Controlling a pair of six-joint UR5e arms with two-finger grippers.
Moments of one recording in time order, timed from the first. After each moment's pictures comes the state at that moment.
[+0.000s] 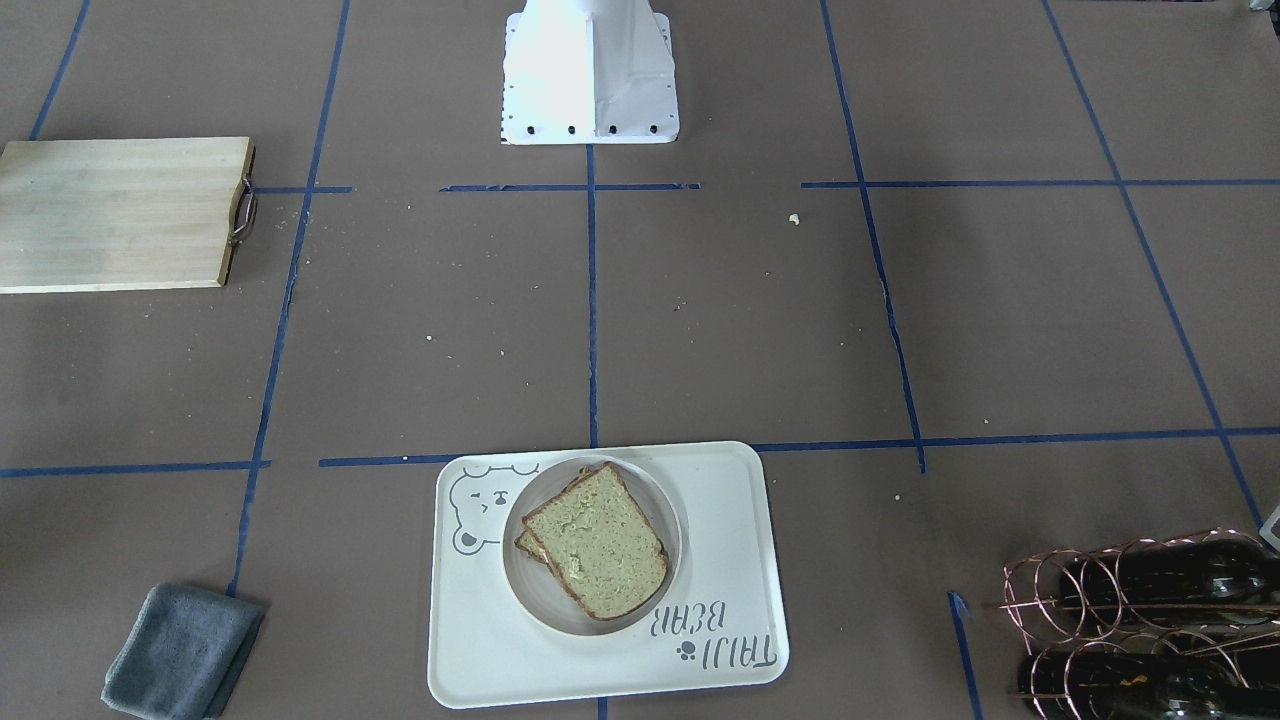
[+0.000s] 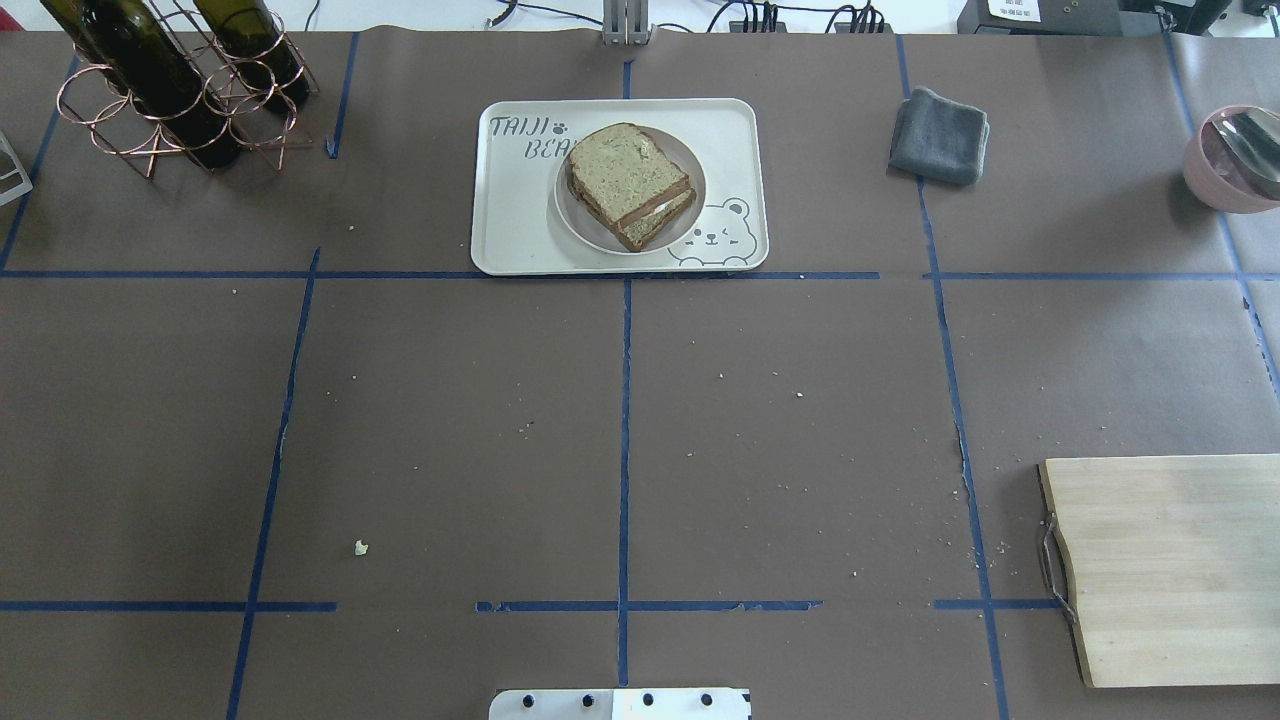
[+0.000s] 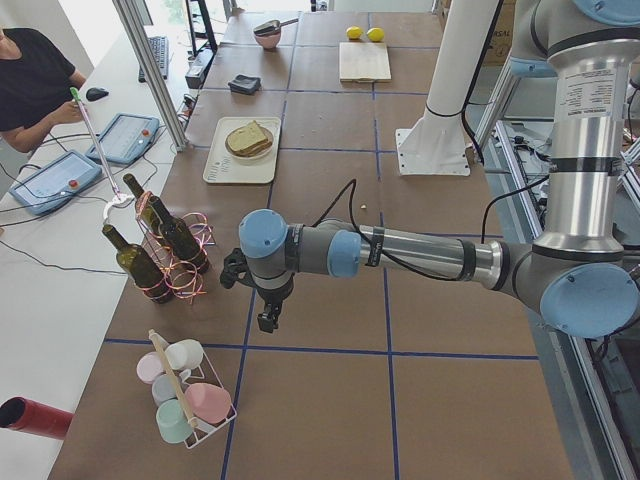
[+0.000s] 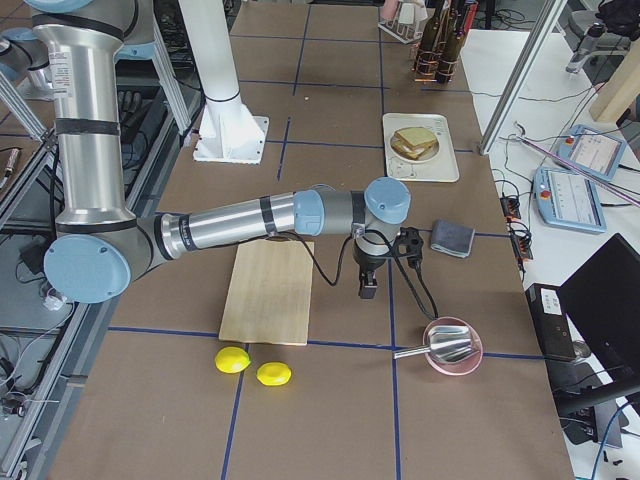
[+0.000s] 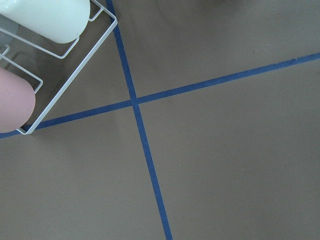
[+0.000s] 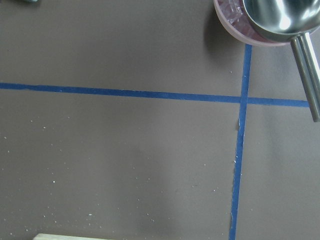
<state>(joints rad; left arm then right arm) -1.53 -1.54 -1.72 -1.52 -2.39 0.17 1.47 -1.53 1.79 -1.77 2.40 0.06</state>
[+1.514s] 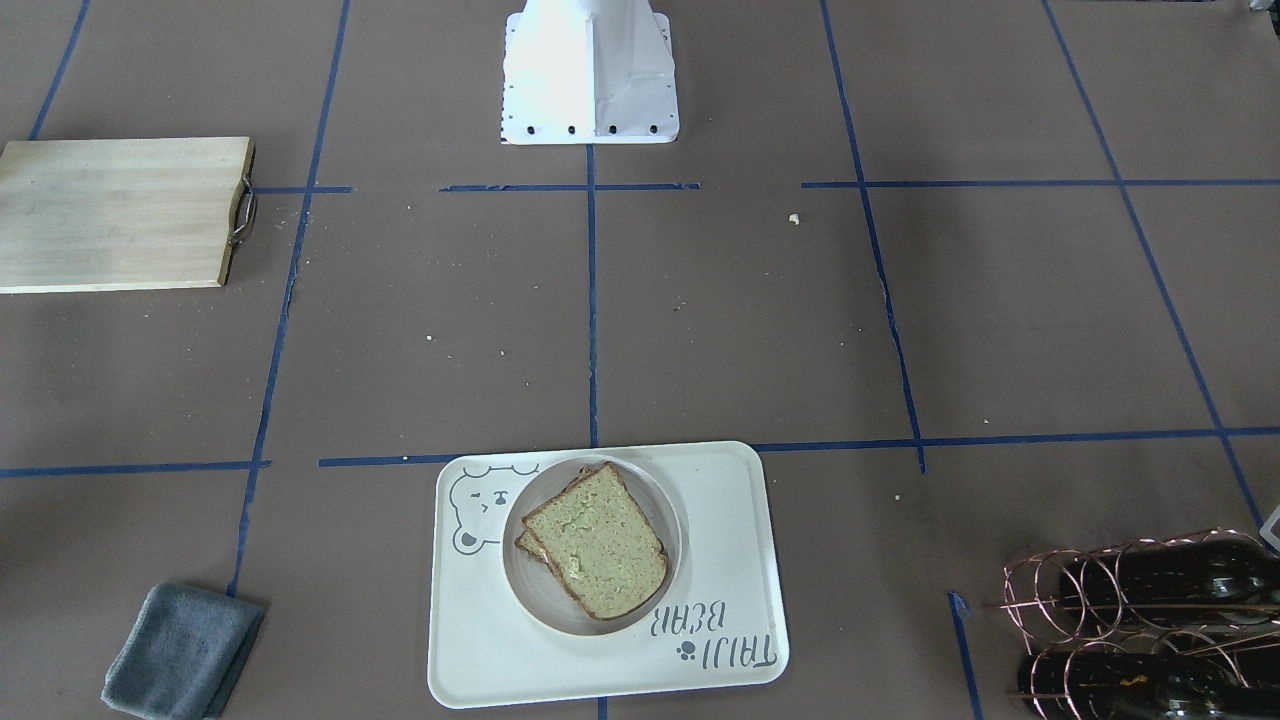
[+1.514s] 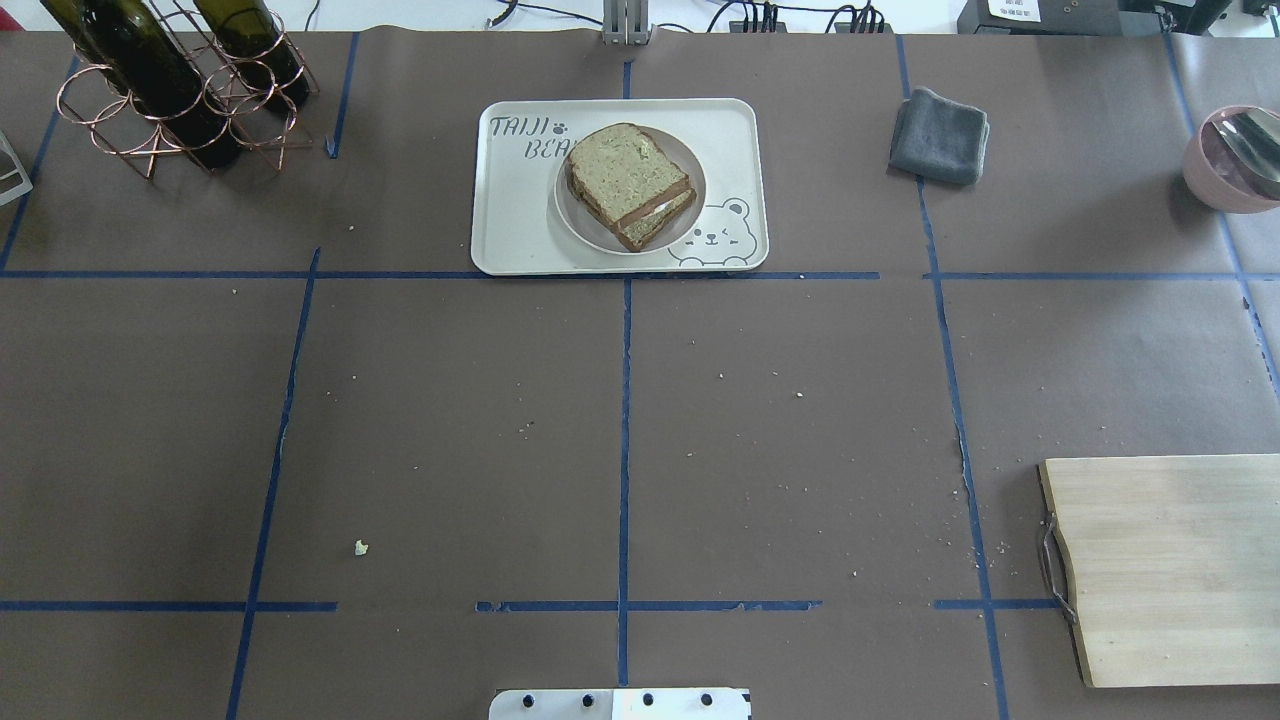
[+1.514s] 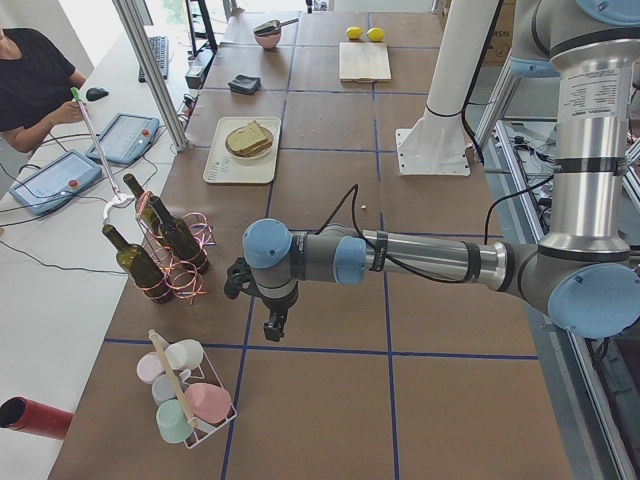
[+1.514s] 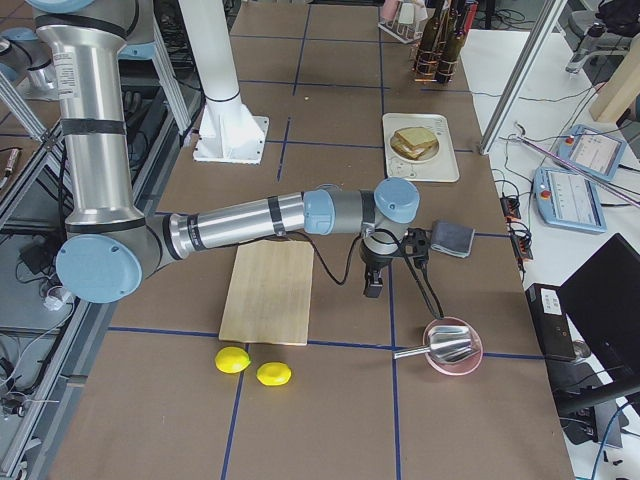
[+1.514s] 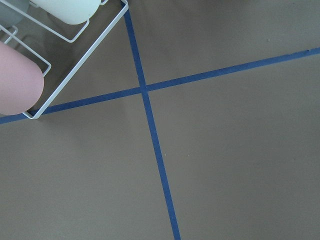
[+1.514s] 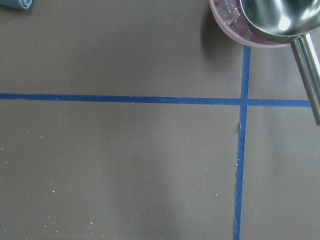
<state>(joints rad) -1.55 -1.53 -1.71 -1.50 -2.39 0.17 1.46 -1.51 1.76 -1.77 2.39 0.09</state>
